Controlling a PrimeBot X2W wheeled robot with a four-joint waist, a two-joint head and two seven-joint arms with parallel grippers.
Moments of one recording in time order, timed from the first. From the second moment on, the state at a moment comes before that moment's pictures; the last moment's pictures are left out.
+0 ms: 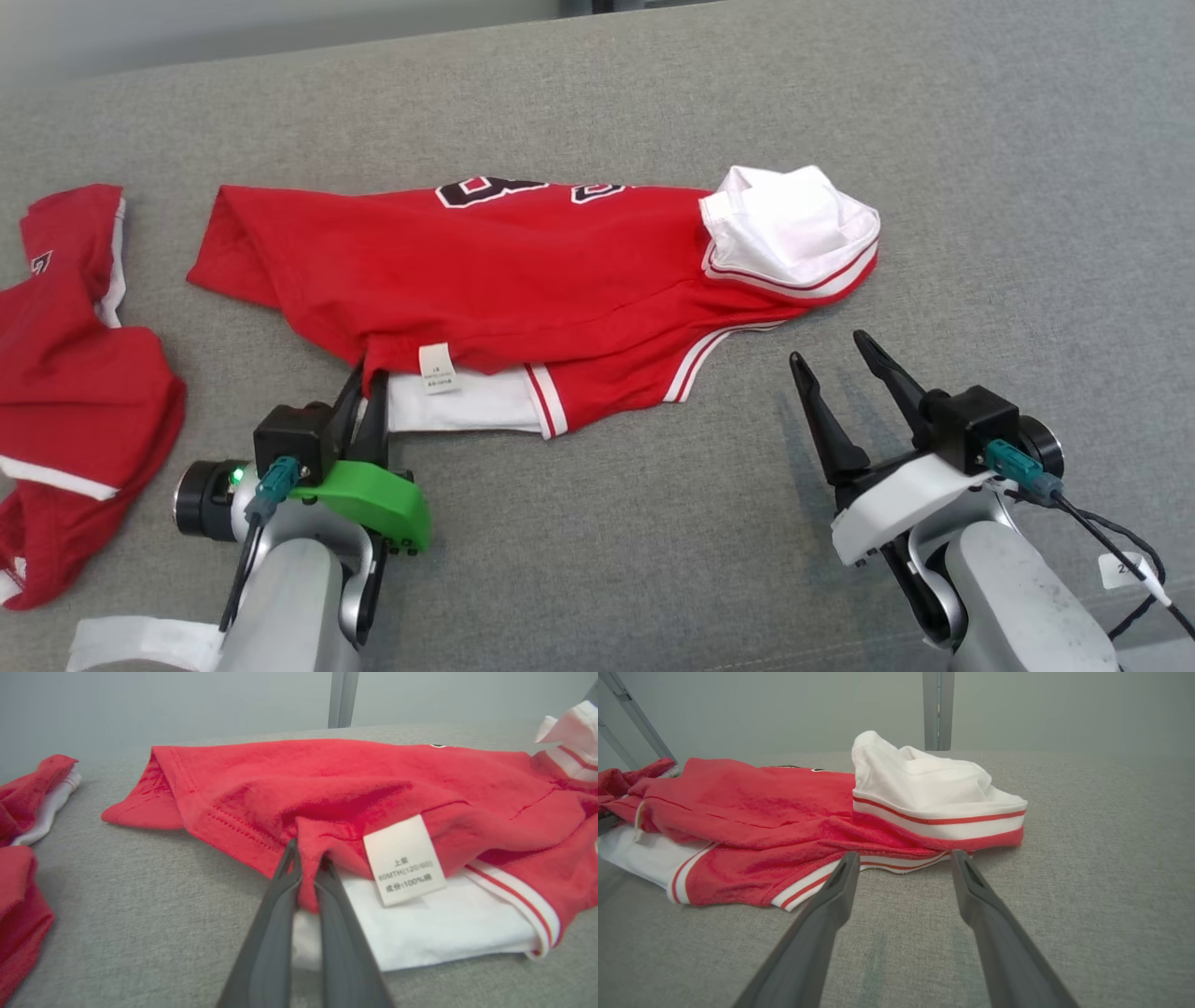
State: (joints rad) left arm -0.35 0.05 -0.14 0.60 -0.13 -0.07 -0.26; right arm -0.29 -0.15 0.28 0.36 0.24 0.13 -0.26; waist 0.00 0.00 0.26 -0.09
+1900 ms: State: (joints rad) left arm -0.24 0.09 -0.15 0.55 -0.04 -0.05 -0.26; right arm -0.23 -0.12 0.23 0.39 0.25 0.13 -0.26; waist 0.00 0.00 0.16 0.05
